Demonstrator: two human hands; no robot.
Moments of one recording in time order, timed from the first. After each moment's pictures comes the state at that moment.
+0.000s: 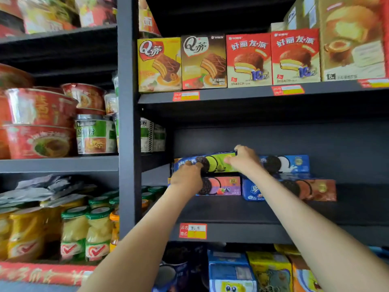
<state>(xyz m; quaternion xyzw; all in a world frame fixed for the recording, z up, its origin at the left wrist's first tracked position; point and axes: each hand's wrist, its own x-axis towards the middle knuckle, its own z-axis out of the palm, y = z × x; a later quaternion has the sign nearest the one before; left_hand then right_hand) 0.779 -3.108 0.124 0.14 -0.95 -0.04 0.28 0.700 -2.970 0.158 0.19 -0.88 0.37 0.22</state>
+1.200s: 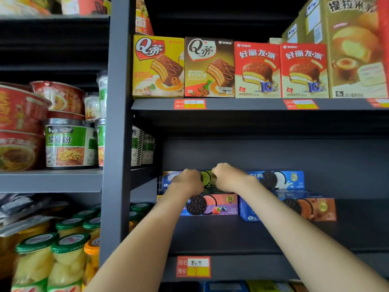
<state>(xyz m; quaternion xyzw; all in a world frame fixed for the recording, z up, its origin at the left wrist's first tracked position) 0.722 -3.128 0.156 0.10 -0.96 -0.05 0.24 0.685 -3.006 0.168 0.29 -0.92 0.04 0.26</state>
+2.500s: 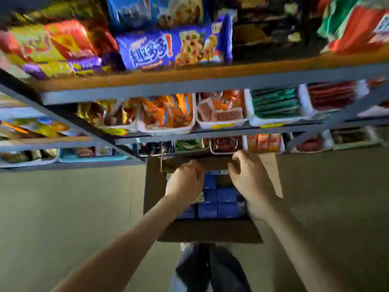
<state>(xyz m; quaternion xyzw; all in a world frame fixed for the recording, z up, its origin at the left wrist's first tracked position) 0.958 -2.783 -0.555 0.19 -0.93 -0.29 -0.14 0.903 -2.627 -0.551 0.14 -0.95 0.26 -0.09</state>
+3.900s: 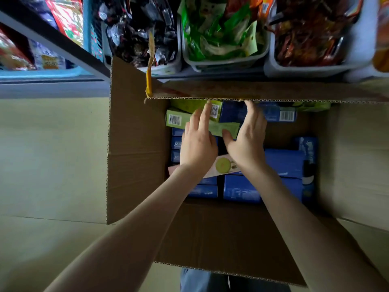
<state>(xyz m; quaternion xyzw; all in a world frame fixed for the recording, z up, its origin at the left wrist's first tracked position) 0.981 -2.834 -1.012 0.21 -0.92 -0.33 -0.06 0.933 -2.730 -1.031 0.08 -0.92 0.36 -0.12</state>
